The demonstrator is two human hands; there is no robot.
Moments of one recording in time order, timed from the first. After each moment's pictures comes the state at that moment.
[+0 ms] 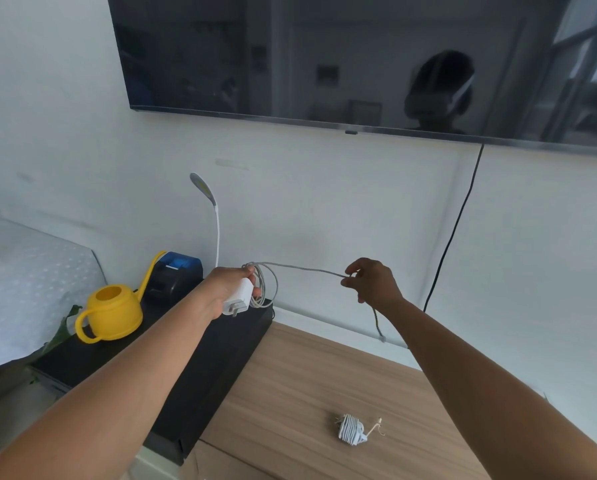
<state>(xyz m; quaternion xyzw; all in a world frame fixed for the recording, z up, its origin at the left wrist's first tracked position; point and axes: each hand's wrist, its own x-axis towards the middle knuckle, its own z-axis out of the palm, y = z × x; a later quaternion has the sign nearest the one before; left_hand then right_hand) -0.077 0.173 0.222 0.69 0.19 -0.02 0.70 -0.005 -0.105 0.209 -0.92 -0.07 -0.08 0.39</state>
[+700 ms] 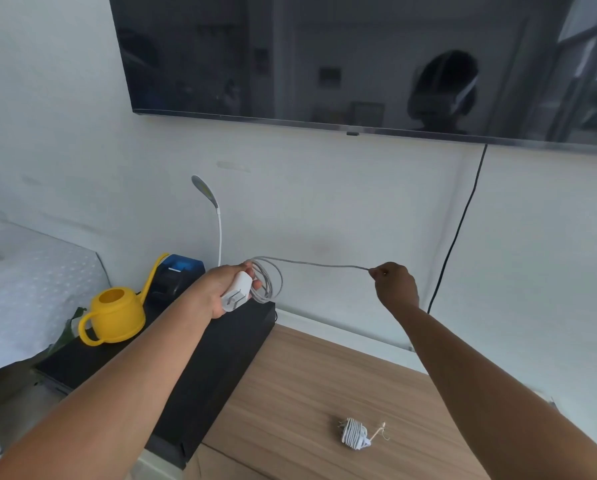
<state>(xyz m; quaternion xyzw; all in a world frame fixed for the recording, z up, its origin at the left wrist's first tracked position) -0.068 0.182 0.227 0.60 0.20 -0.06 0.77 0.003 -0.124 0.201 -0.90 0.08 -0.14 0.41</state>
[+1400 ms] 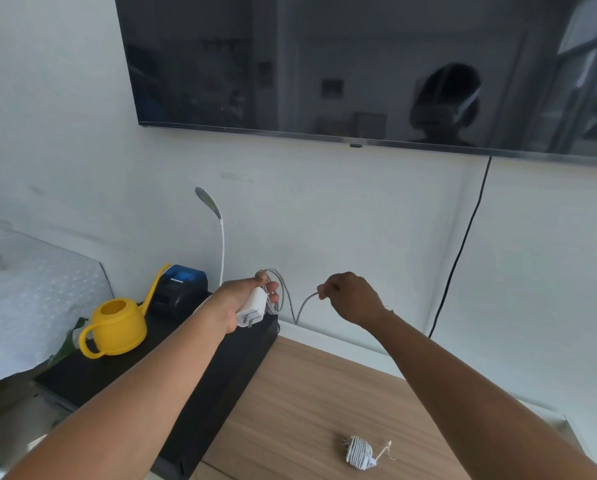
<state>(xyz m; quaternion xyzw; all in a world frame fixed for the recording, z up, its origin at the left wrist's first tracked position) -0.056 0.166 0.216 0.59 0.16 -0.05 0.79 -0.023 -0.055 0.226 -0.94 -0.13 -0.05 0.30</state>
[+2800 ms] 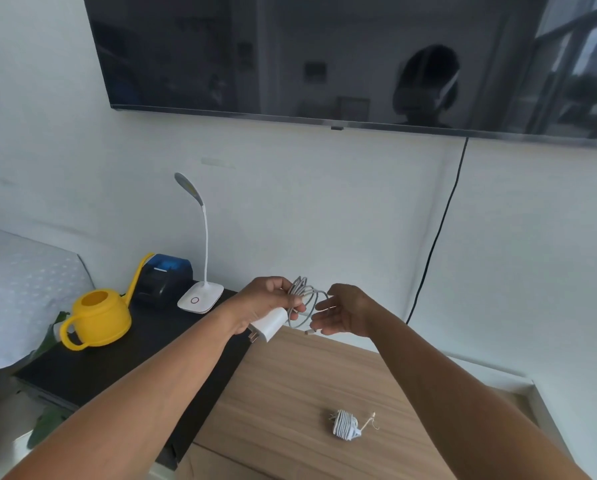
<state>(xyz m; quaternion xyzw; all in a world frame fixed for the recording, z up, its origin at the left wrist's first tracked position) -0.073 0.119 0.200 0.76 -0.08 -0.11 0.64 -0.035 -0.085 0.191 -0.69 0.09 0.27 0.67</state>
